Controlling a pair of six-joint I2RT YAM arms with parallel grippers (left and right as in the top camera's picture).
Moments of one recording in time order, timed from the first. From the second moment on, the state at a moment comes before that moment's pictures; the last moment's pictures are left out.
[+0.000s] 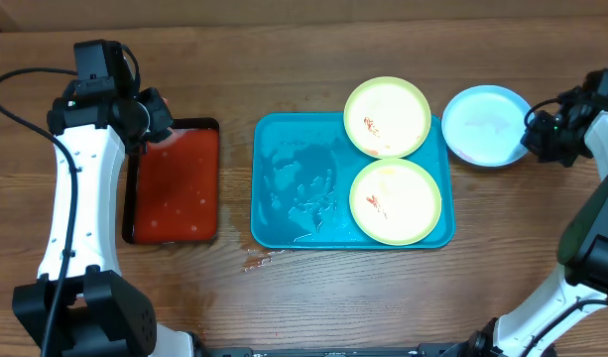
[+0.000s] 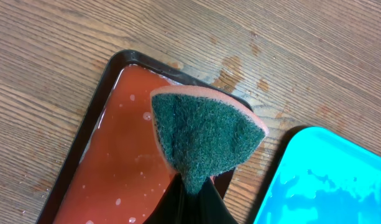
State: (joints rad) left arm 0.15 1.67 1.52 -0.92 0.02 -0.34; right arm -0.43 2.02 1.48 -0.76 -0.18 0.16
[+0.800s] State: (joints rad) left arm 0.15 1.67 1.52 -0.92 0.02 -0.34; right arm -0.34 2.02 1.56 -0.67 -0.48 0.16
